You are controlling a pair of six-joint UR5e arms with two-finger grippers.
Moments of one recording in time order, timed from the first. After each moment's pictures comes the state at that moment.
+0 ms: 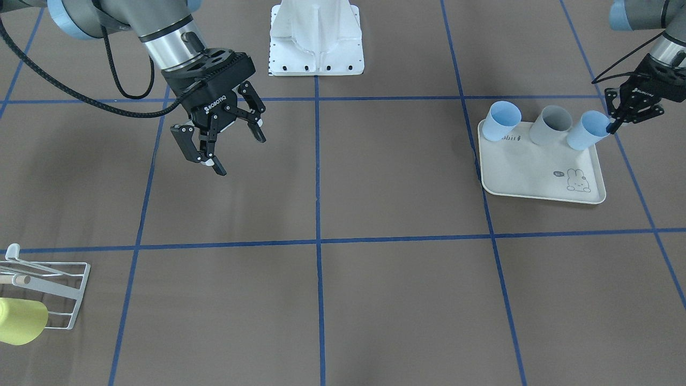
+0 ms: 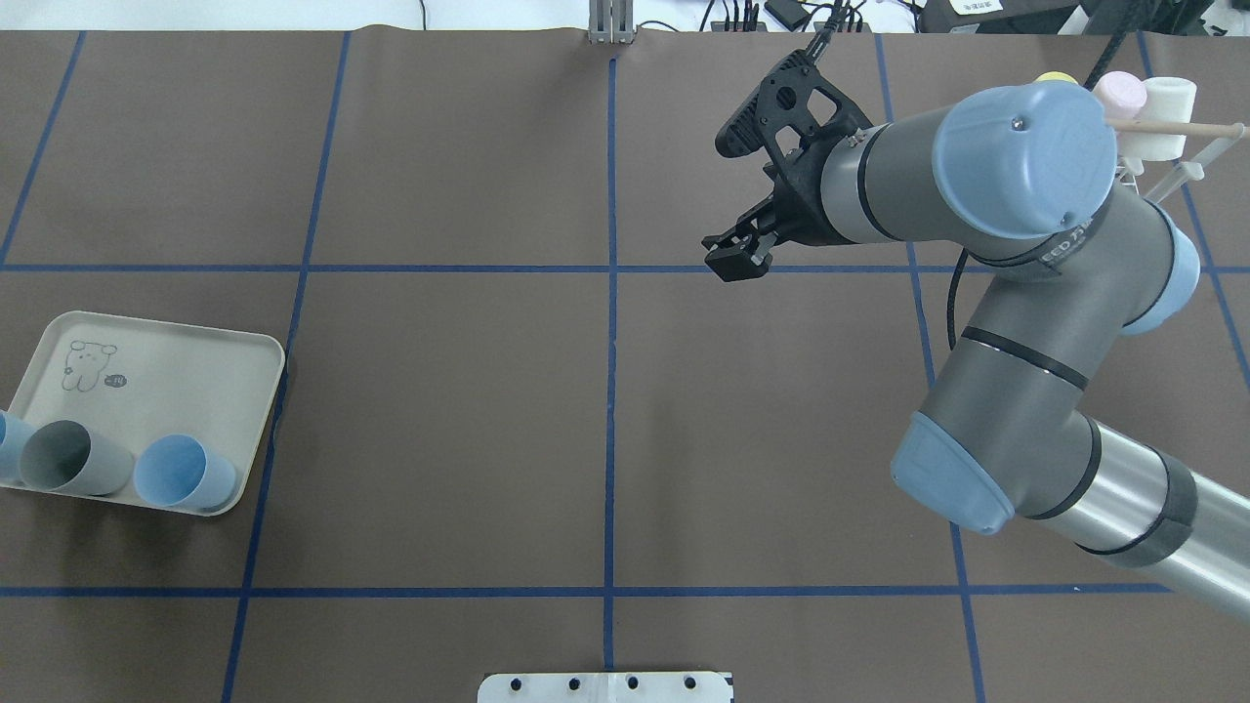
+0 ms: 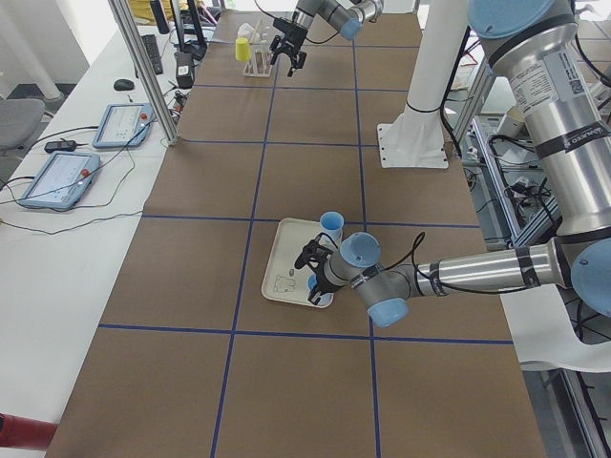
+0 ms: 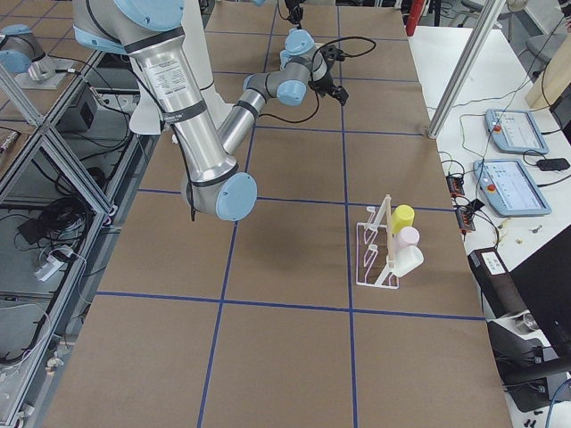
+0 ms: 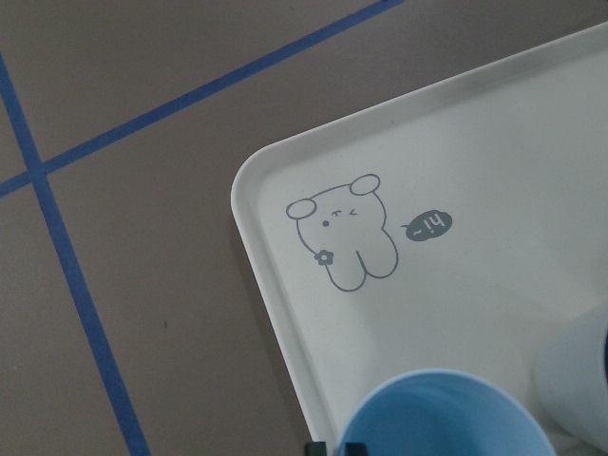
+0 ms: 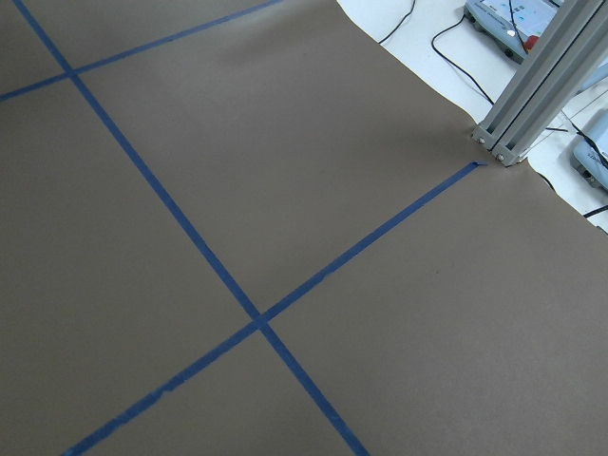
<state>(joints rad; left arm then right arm) -0.98 -1.15 -1.67 -2.77 -2.03 -0.44 0.69 -1.07 1.95 -1.28 1.75 0.30</state>
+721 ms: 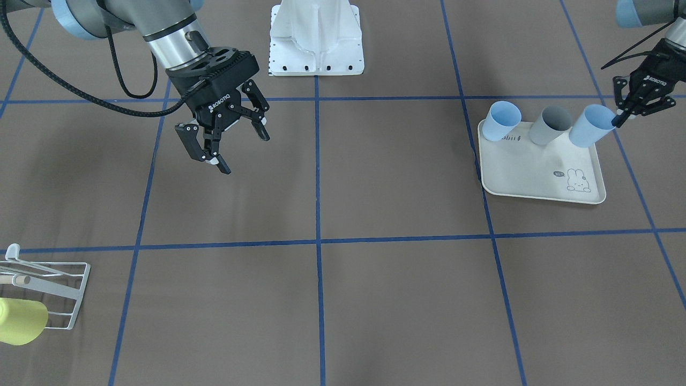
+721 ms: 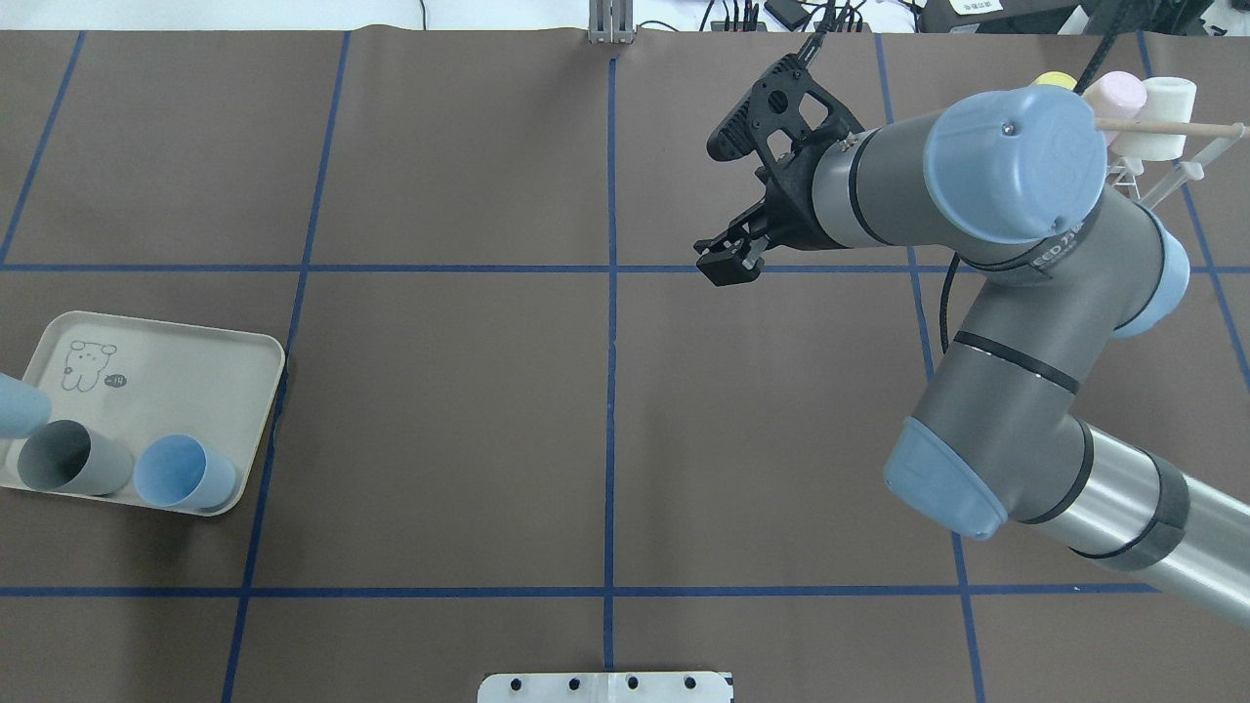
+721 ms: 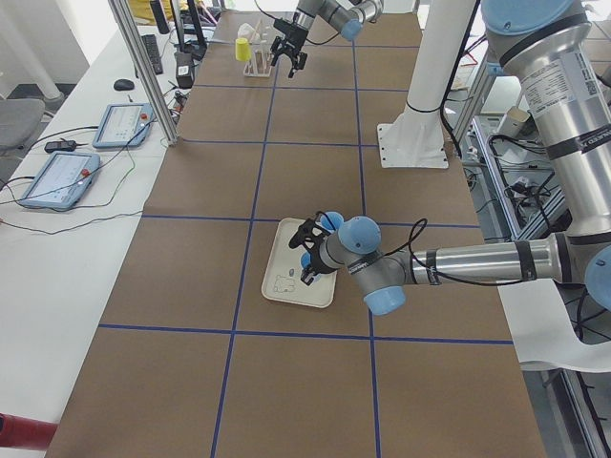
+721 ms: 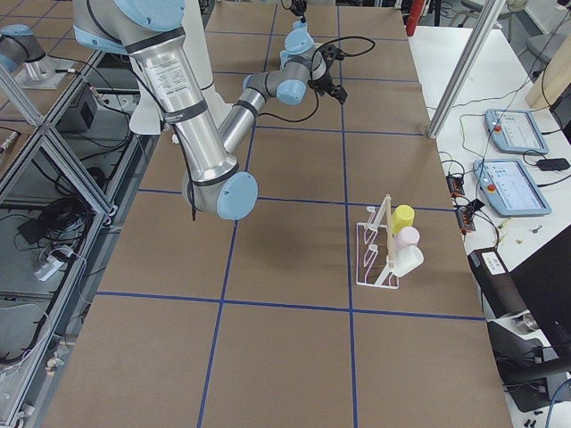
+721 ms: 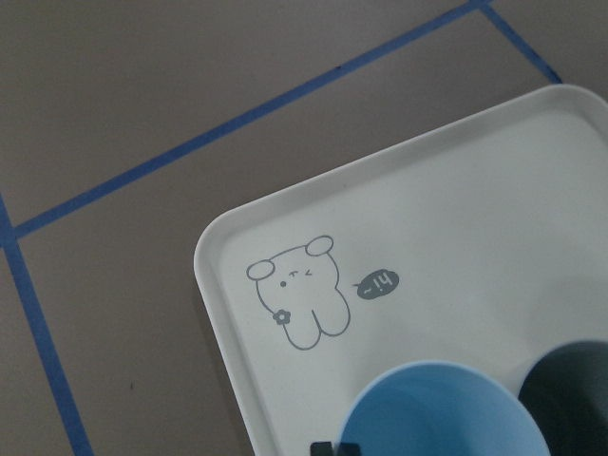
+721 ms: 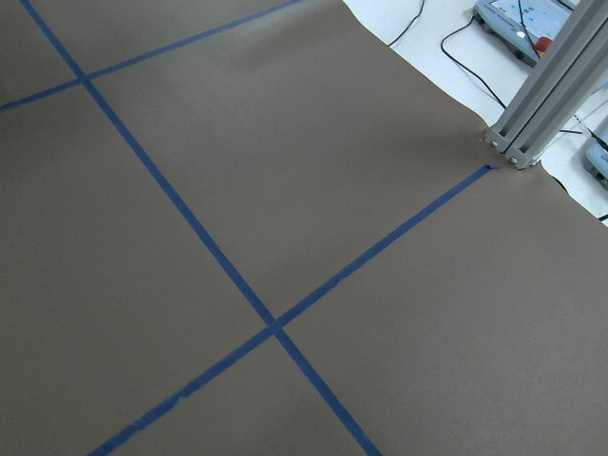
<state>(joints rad) -1.15 -1.17 -1.79 -2.74 -2.18 -0.42 0.67 -1.06 1.95 -1.27 1.75 0.31</state>
